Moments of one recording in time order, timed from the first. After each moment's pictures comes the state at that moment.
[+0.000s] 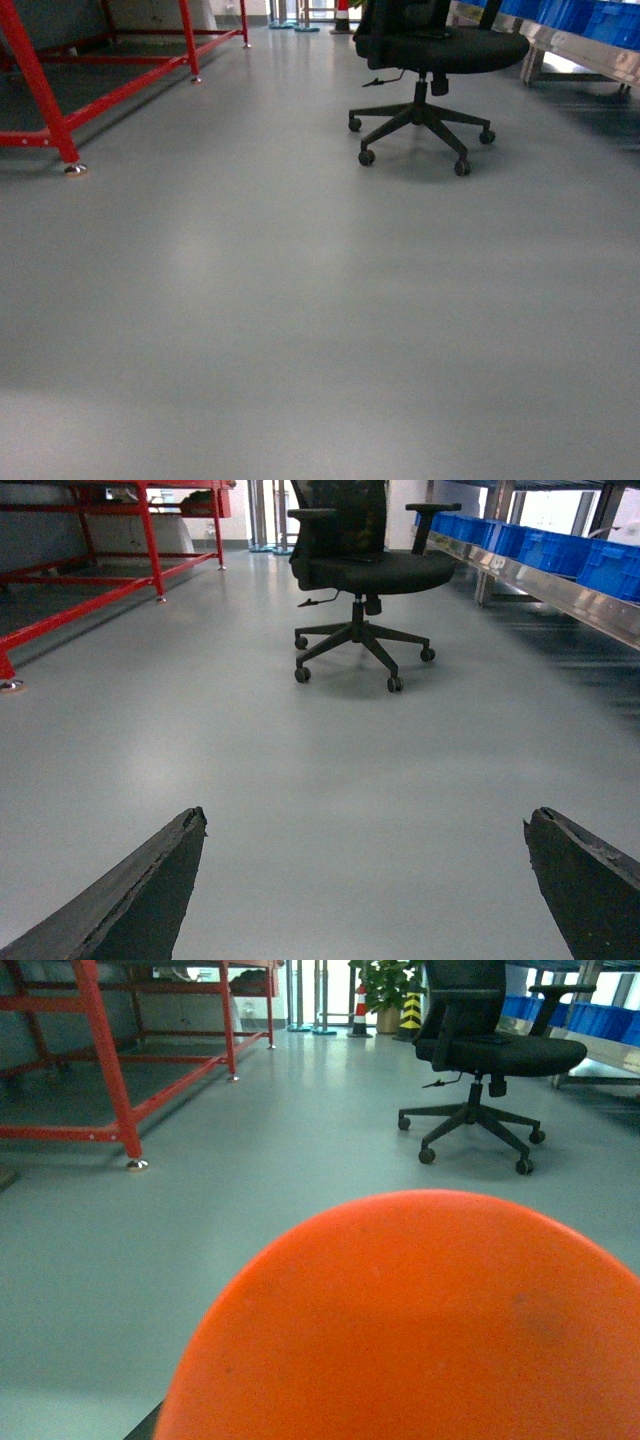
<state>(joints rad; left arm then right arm) 0.00 0.01 0.01 -0.01 0.00 0.00 0.00 0.00 0.01 -0.01 0.00 0.00</state>
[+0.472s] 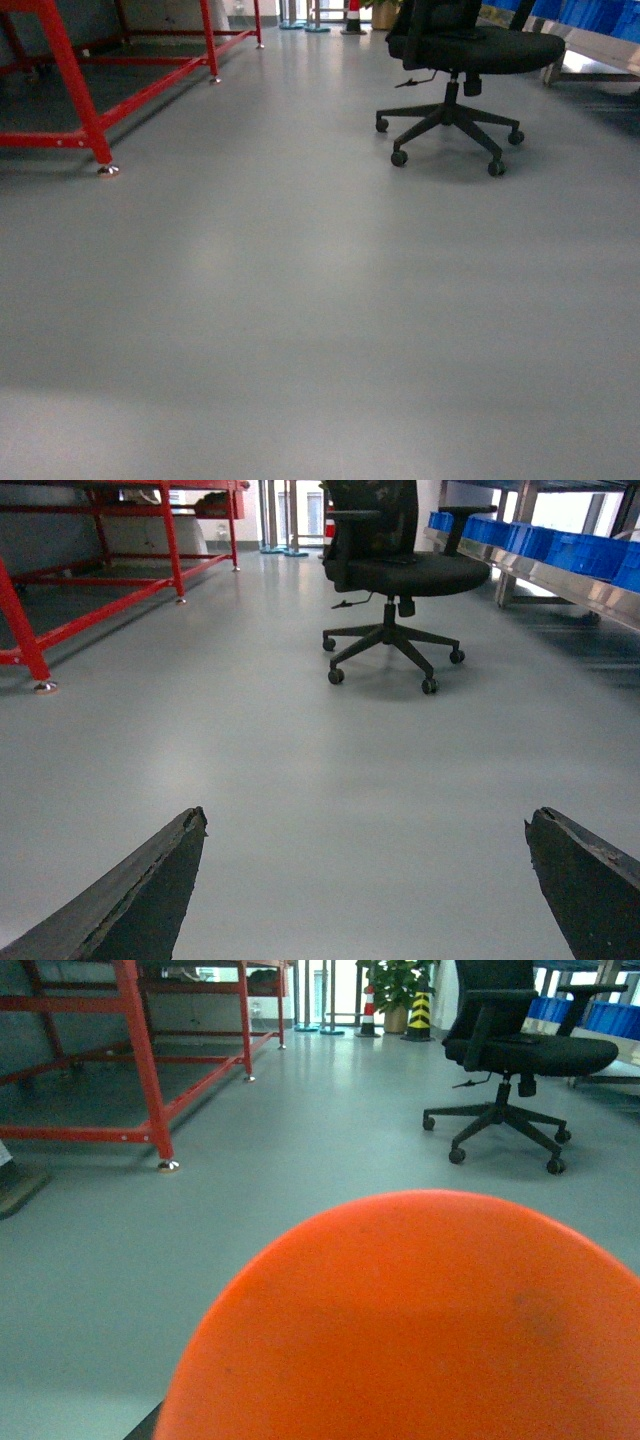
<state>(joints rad) 0.00 0.01 0.01 -0.01 0.00 0.00 0.00 0.00 0.01 -0.01 0.00 0.00</state>
